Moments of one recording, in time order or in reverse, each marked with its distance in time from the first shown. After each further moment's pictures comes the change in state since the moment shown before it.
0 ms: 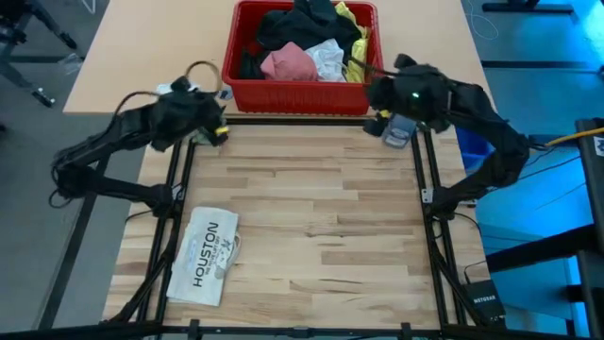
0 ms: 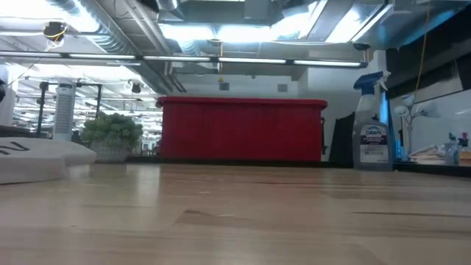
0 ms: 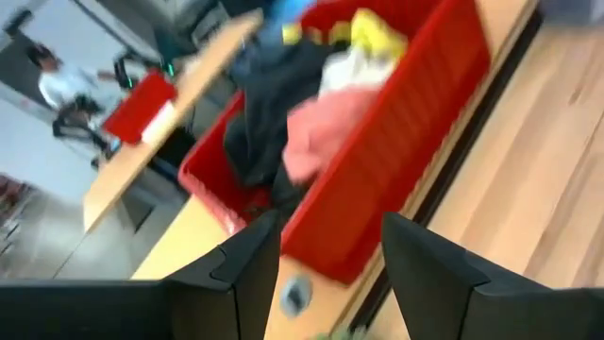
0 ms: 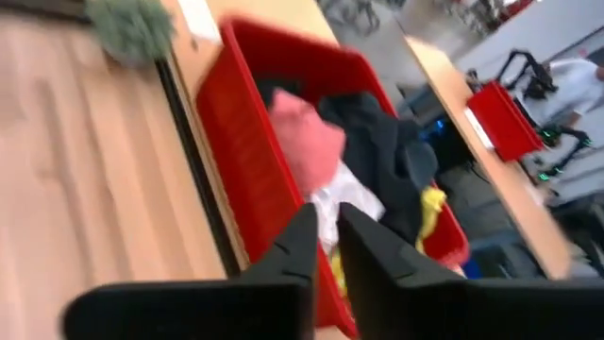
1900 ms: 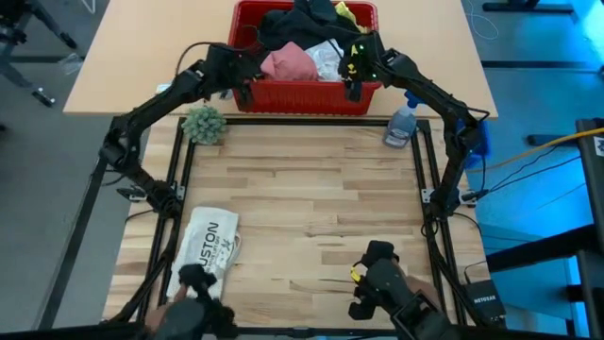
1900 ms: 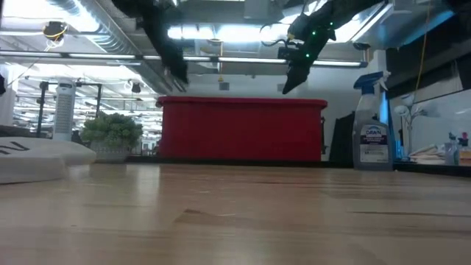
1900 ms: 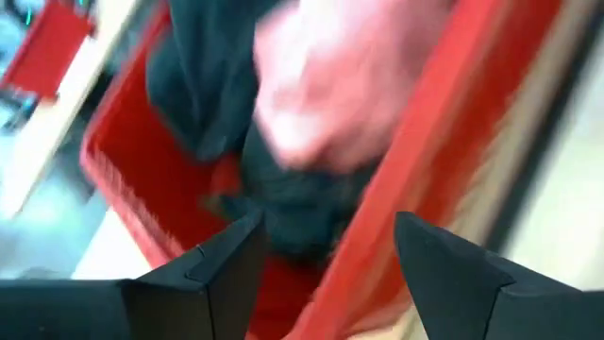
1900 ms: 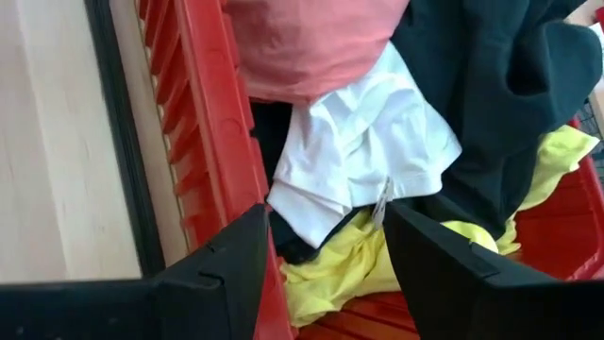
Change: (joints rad) left arm 0.527 0.448 0.056 0.378 0.578 0.273; right arm -0.638 0.375 -0.256 0.453 -0.536 -0.379
